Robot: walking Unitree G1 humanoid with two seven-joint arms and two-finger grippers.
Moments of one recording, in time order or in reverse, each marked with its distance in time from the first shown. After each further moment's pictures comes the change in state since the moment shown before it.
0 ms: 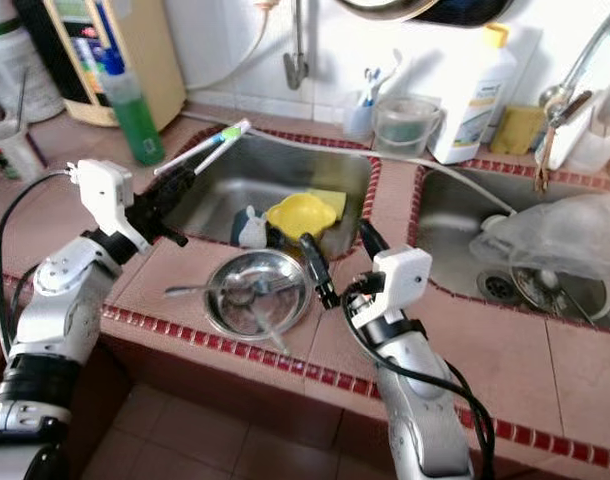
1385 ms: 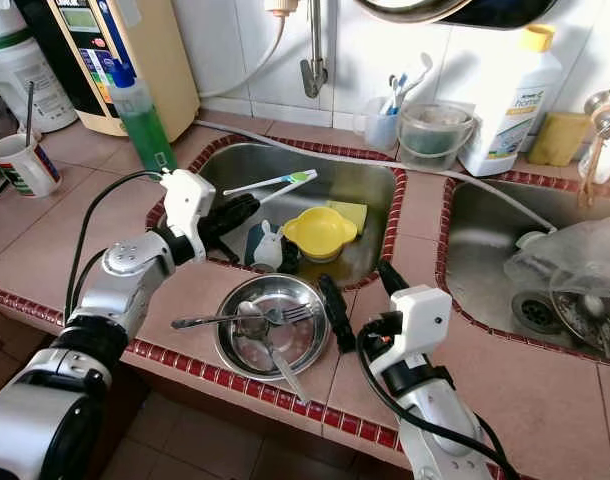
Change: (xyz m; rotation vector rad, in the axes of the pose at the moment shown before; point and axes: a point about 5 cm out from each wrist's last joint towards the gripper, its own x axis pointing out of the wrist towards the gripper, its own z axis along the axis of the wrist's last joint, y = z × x) left arm 0.043 -0.025 -0.032 0.057 0.204 -0.215; right arm -0.048 0.005 0.006 -0.021 0.148 -0.074
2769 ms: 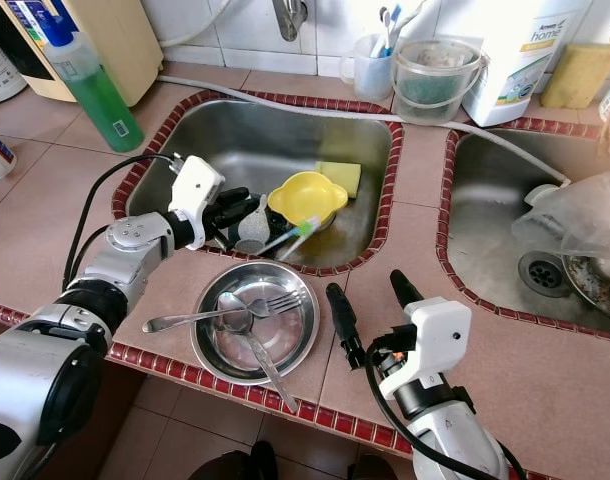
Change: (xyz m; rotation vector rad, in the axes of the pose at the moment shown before) left arm 0.005 0.019 0.006 0.066 0.131 0.023; right arm -0.017 0.007 0.012 -0.005 0.036 -0.032
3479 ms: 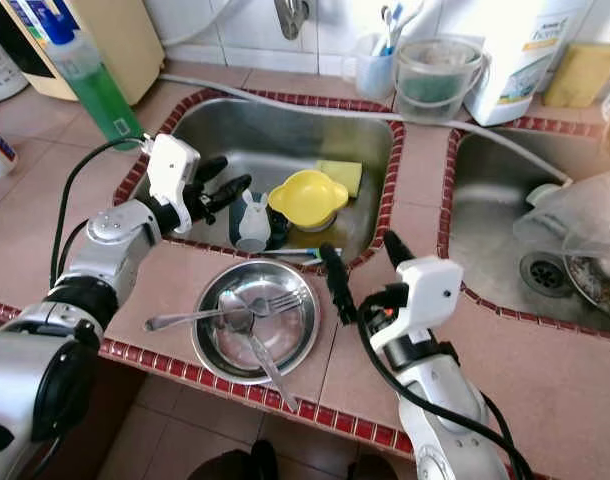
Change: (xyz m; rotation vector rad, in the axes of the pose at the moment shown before) left arm -0.014 0.017 0.012 -0.018 -0.163 0.099; right arm 0.042 -0.003 0.012 -0.007 -0.114 0.028
